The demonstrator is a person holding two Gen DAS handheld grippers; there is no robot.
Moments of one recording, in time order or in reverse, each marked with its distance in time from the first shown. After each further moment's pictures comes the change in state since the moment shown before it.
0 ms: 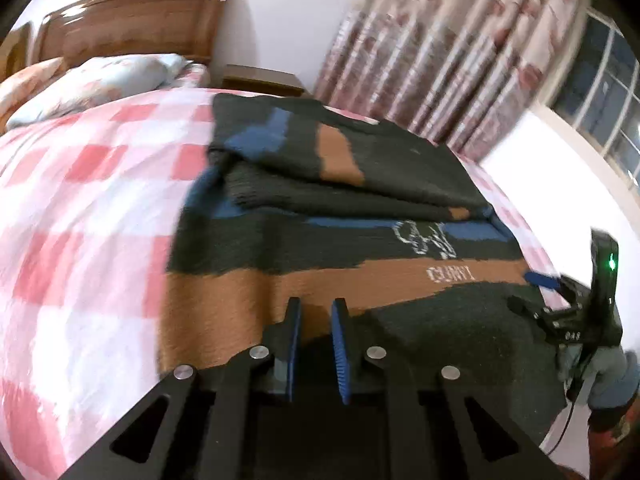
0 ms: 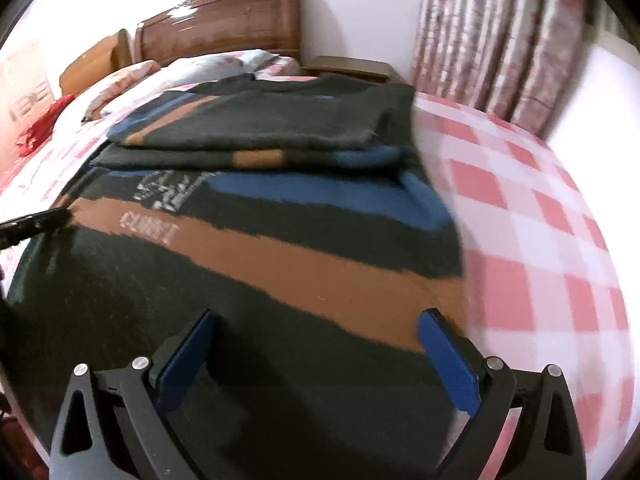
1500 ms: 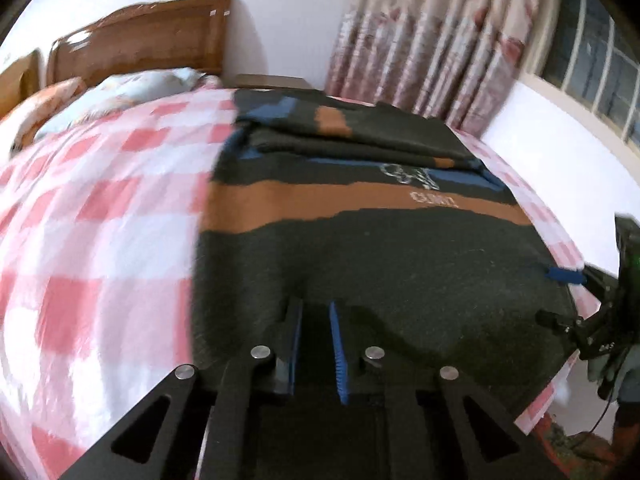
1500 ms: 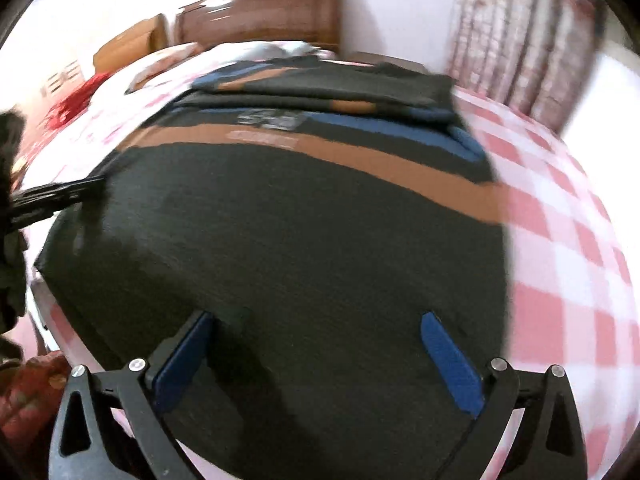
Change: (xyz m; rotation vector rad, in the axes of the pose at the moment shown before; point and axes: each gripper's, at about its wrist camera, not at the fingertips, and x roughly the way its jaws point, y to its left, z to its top) left arm -0.057 -0.009 -0.079 0.058 -0.021 0.101; right arm -0.062 0.059 -0.095 -0.065 0.016 0.080
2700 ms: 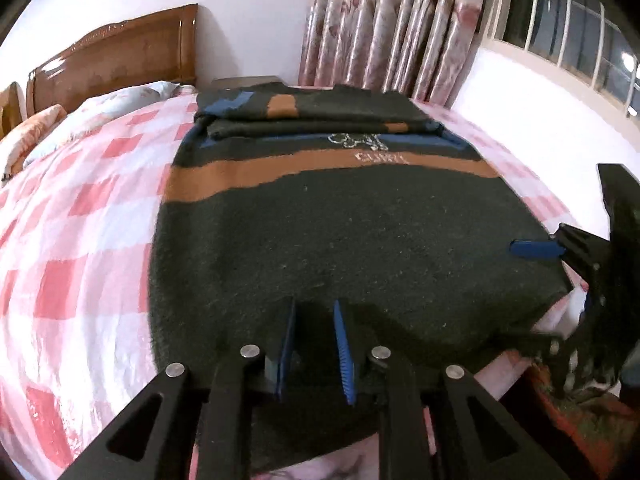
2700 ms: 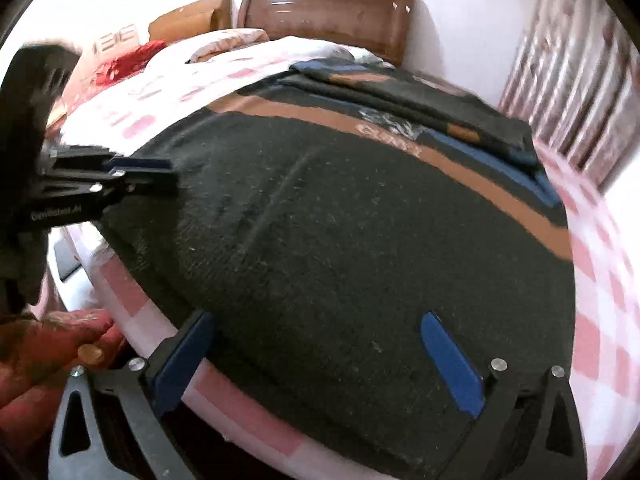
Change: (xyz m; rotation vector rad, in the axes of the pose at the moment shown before) left arm -0.025 -0.038 -0.024 0.132 0.014 -0.012; right arm -0.001 0.078 -0.008 -0.200 -0.014 0.091
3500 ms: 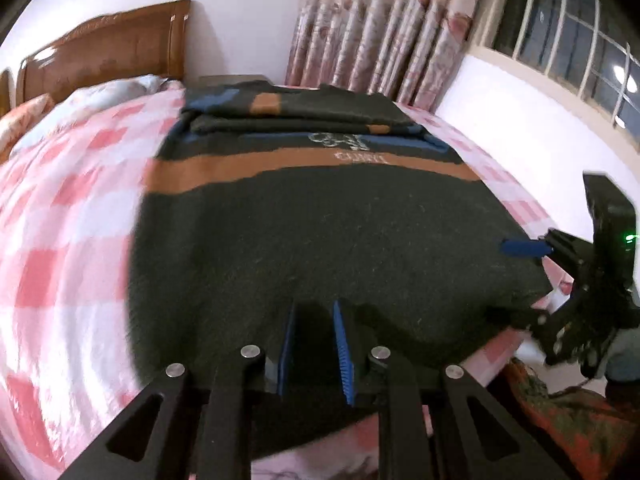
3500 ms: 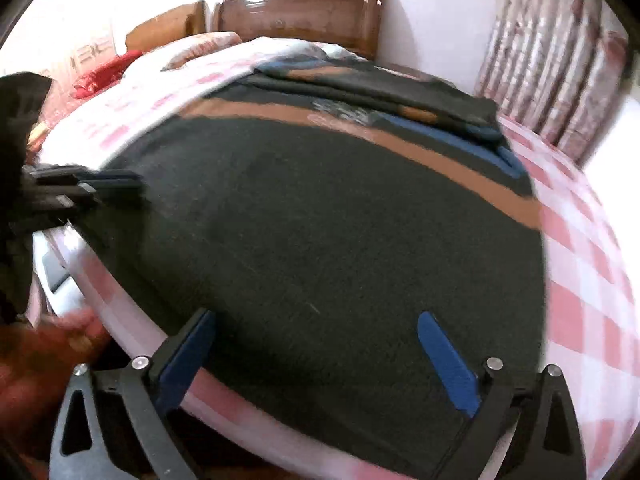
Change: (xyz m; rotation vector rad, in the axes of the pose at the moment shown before) left arm -0.003 0.001 -0.005 -0.030 0.005 -0.078; right arm -0.009 -0.034 -0.016 0.065 0.000 -0.046
